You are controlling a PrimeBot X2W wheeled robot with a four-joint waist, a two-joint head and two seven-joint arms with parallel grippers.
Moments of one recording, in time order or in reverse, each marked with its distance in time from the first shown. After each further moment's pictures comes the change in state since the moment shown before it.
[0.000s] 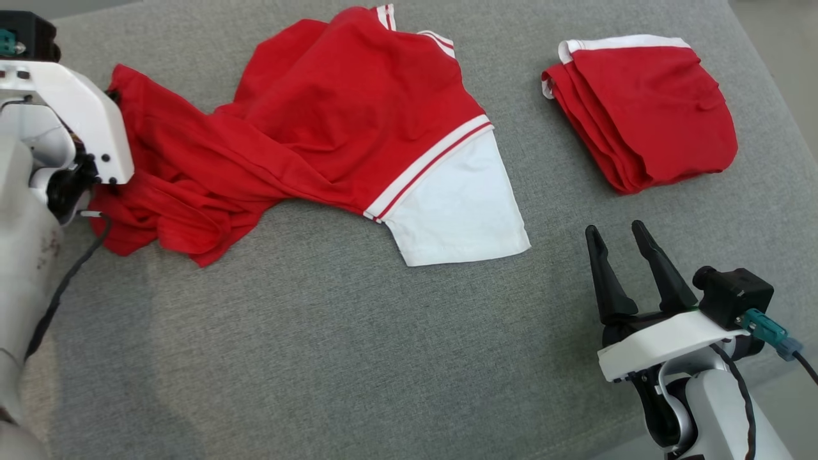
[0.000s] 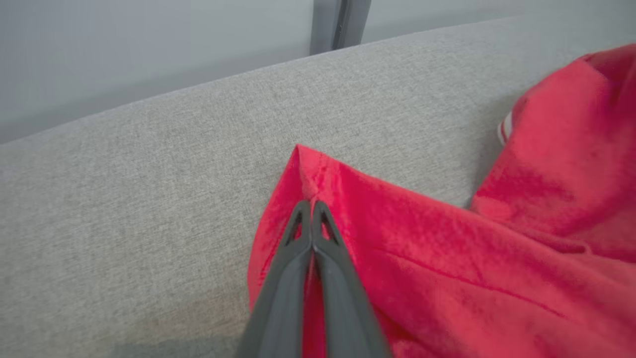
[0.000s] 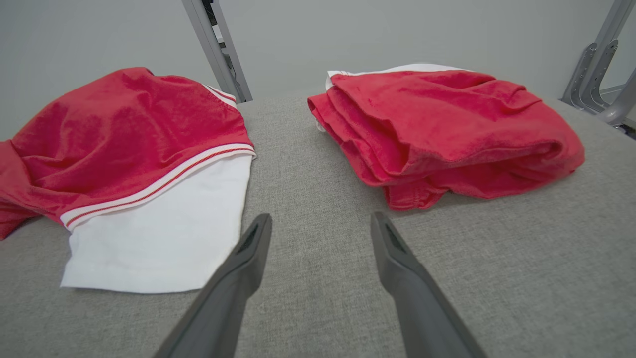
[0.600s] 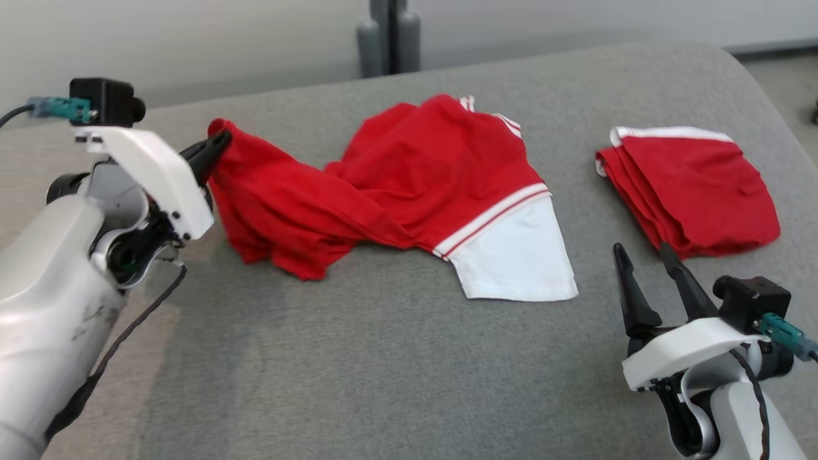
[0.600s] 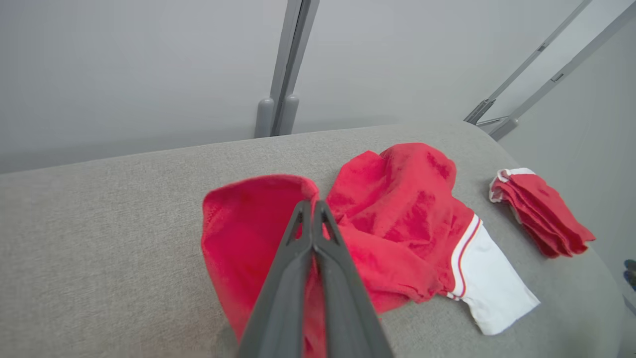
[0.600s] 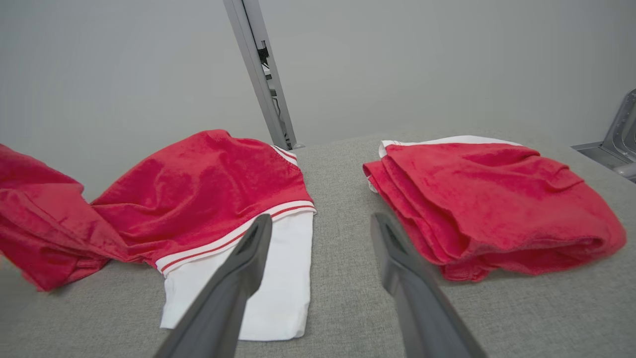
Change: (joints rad) left arm 0.240 0.049 0.022 -0.431 -0.253 0.000 -0.043; right arm 0.030 0.001 -0.091 0.014 -0.051 0.000 0.088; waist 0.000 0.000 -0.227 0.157
